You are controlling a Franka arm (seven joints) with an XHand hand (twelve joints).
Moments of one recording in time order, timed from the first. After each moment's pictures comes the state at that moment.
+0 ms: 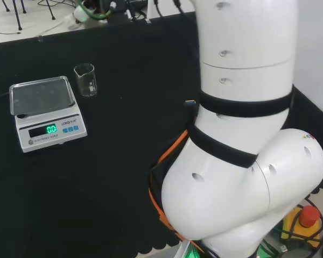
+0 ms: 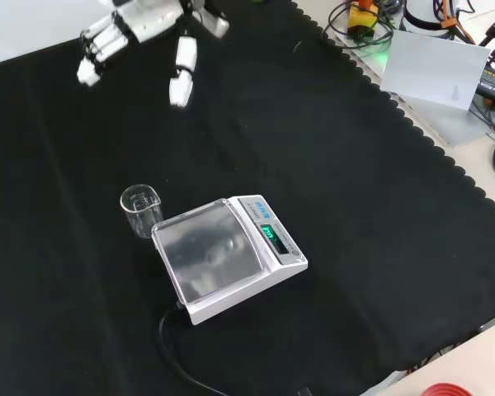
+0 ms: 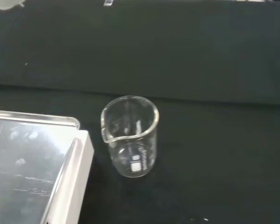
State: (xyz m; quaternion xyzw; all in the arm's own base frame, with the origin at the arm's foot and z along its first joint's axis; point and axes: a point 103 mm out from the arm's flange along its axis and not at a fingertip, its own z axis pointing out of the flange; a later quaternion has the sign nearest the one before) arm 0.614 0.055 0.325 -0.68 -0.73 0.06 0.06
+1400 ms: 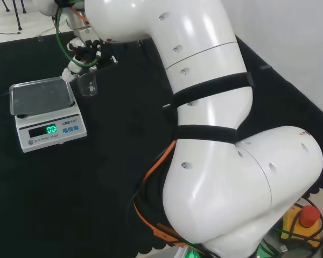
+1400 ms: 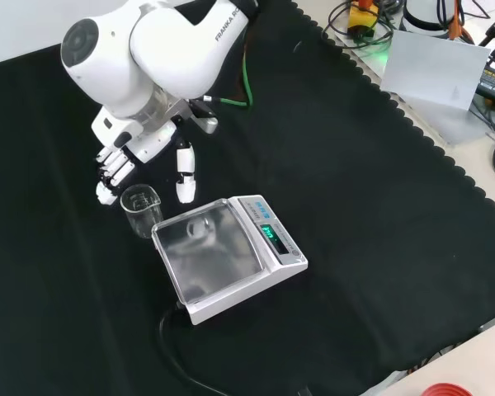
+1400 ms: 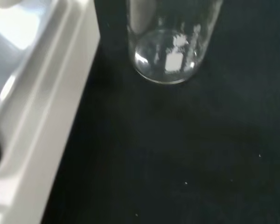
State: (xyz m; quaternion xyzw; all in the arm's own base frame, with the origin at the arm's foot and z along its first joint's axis) arm 0.659 0.088 0.157 -0.65 -0.74 0.16 0.11
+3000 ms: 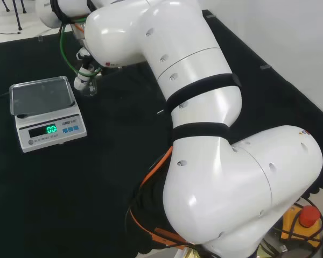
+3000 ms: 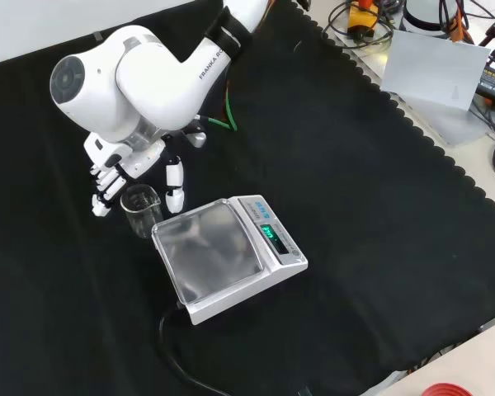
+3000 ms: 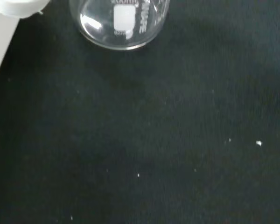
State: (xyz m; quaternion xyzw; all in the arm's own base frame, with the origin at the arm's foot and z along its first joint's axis) arm 0.676 0.069 0.116 -0.66 -0.72 0.21 0.10
